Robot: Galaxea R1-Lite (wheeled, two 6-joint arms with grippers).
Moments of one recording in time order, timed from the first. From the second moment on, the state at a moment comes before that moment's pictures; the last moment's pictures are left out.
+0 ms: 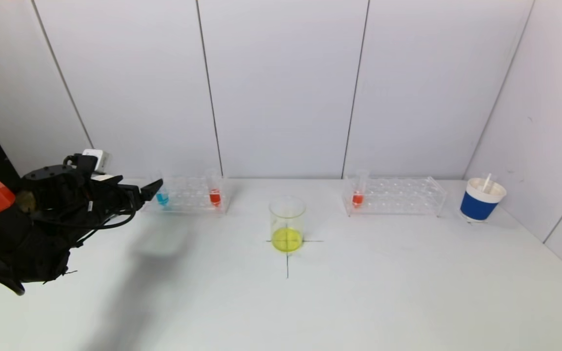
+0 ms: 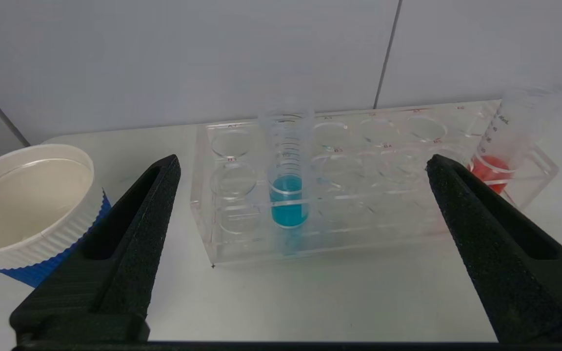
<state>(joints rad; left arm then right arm) 0.13 2.08 -0.72 -1.28 -0.28 0.02 0.00 0.00 0.00 0.00 0.02 -0.06</state>
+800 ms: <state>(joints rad) 0.13 2.21 -0.82 -1.28 -0.27 0.02 0.00 0.00 0.00 0.00 0.02 -0.06</state>
